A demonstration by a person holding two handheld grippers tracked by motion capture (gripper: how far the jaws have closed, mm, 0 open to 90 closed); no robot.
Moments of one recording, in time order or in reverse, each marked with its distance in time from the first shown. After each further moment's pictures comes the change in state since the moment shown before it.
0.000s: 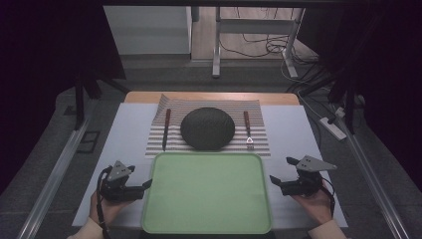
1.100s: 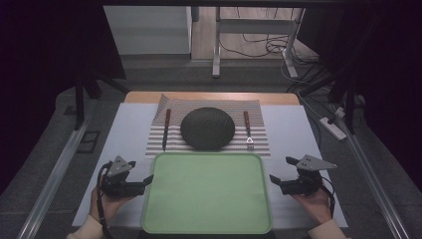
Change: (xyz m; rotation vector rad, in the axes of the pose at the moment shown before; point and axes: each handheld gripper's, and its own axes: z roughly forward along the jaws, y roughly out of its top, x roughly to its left) left arm -0.003 0.021 -0.002 -0.015 -0.005 0.027; right arm -0.002 0.000 0.002 -0.008 0.017 0.022
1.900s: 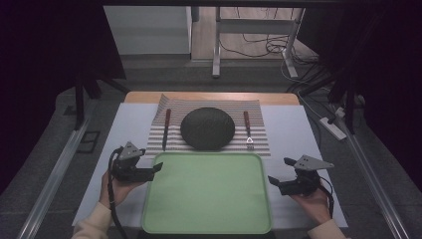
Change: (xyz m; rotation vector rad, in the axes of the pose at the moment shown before) left arm 0.004 0.038 0.019 -0.009 -0.028 0.012; right arm 0.001 -0.001 0.004 0.025 0.015 -0.004
